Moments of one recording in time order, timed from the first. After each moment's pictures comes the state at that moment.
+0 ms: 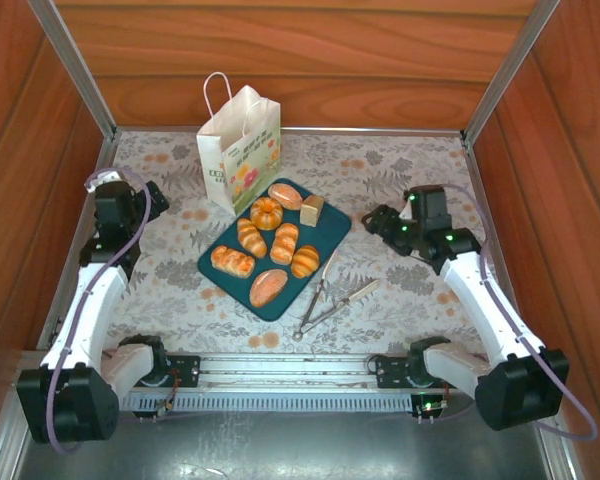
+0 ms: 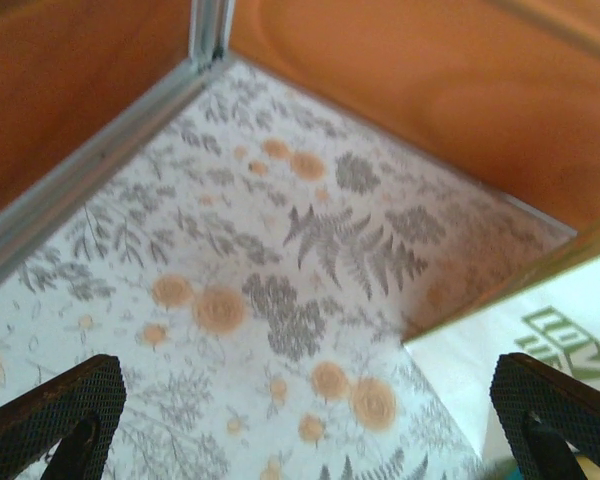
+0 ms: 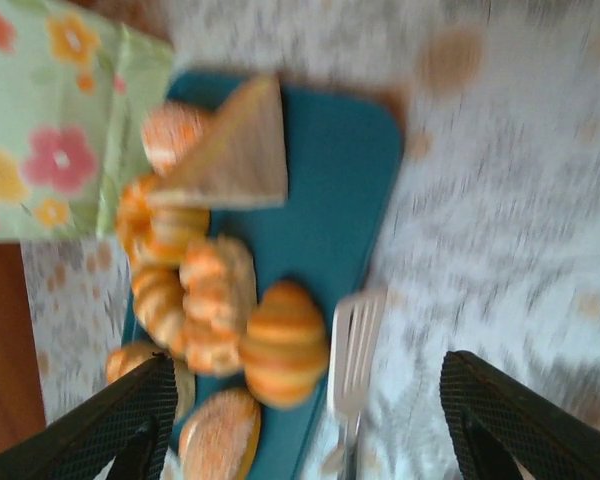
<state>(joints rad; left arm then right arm) 0.01 1.01 0.78 -0.29 -0.15 -0.46 0.32 1.08 0.91 -0.70 -0.27 0.79</state>
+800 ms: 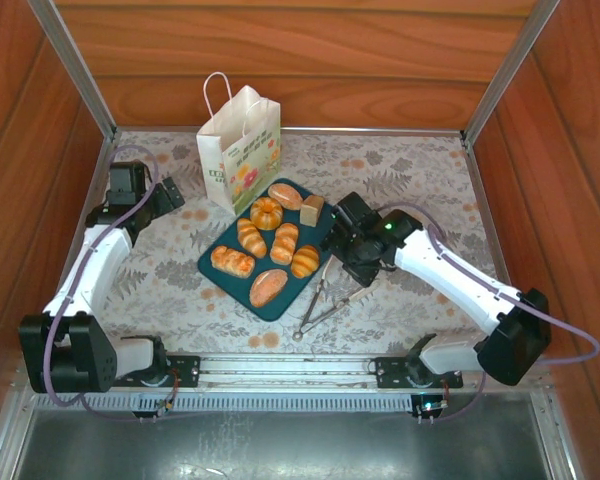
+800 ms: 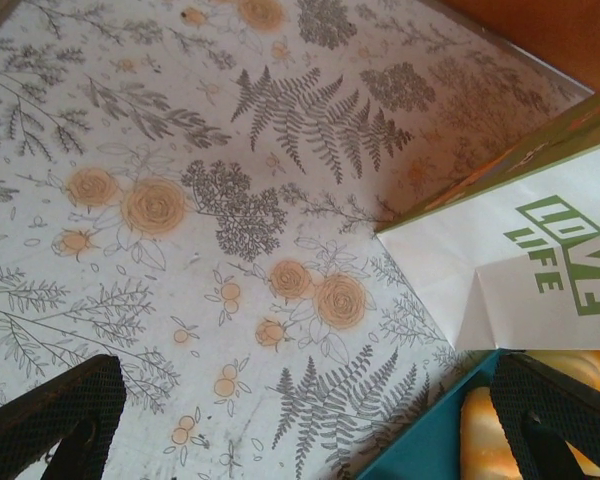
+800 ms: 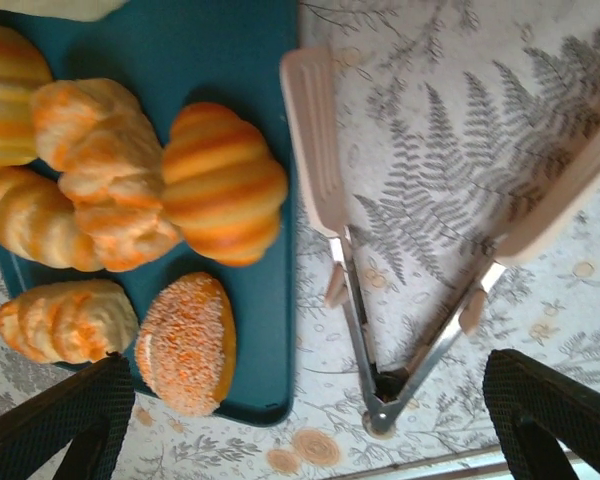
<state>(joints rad) -0.02 1.25 0.97 -0.51 -0.01 -0.48 0.77 1.34 1.15 -1.02 0.00 1.32</state>
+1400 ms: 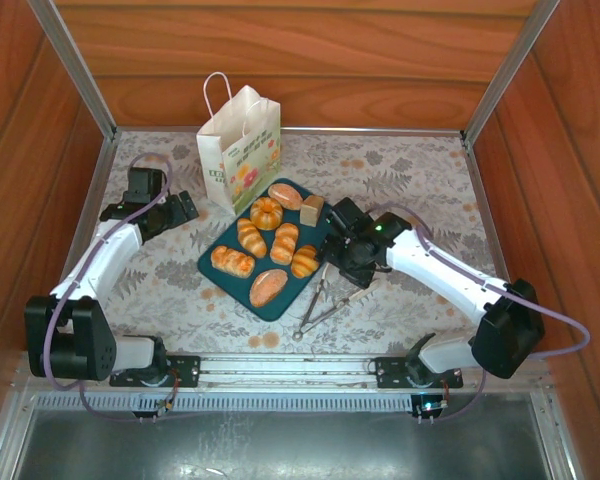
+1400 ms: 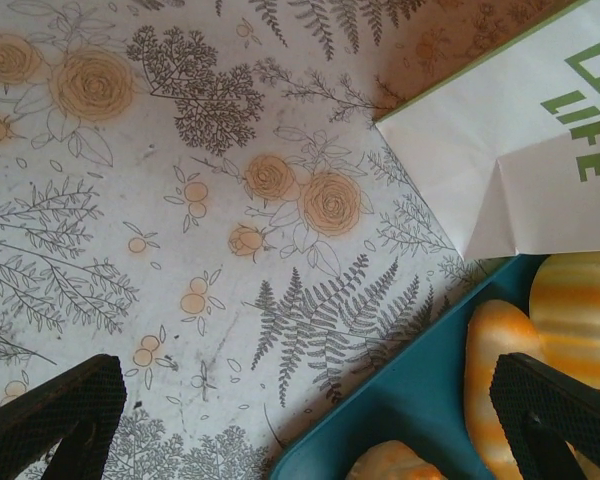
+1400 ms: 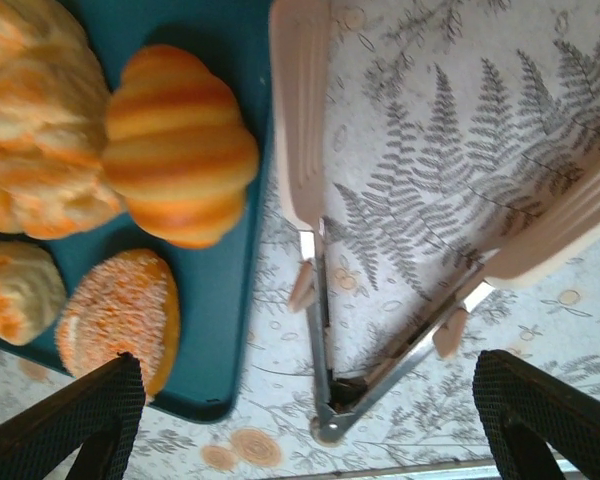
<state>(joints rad) -0.09 1.31 0.95 -0.58 0.03 -0.52 0.78 1.37 1.07 -0.99 -0.06 1.16</state>
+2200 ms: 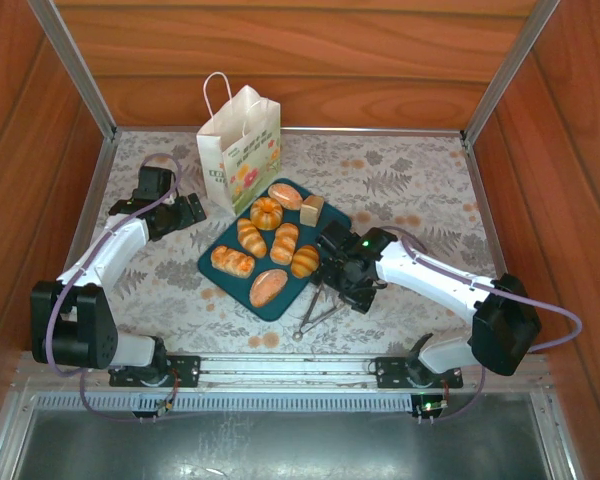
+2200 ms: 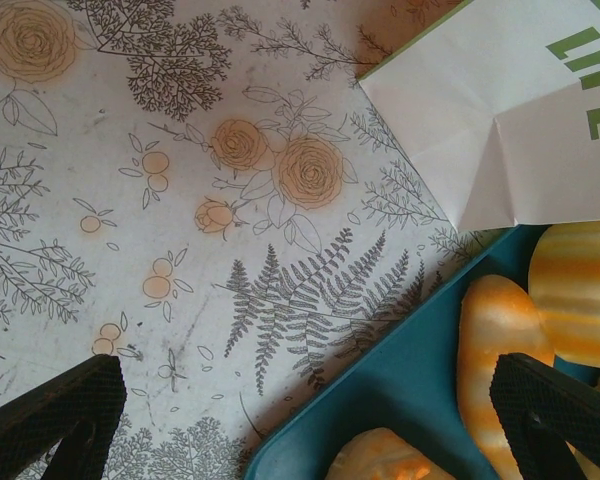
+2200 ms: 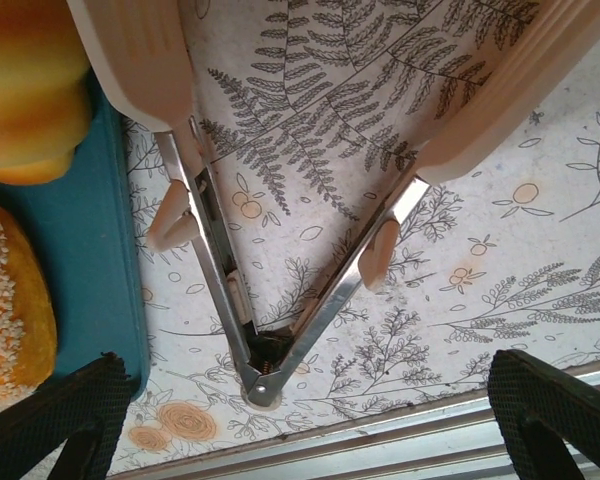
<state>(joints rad) -0.12 1.38 0.96 -0.58 0.06 -0.53 0.87 1.39 0.98 -1.01 -0.10 1.32</state>
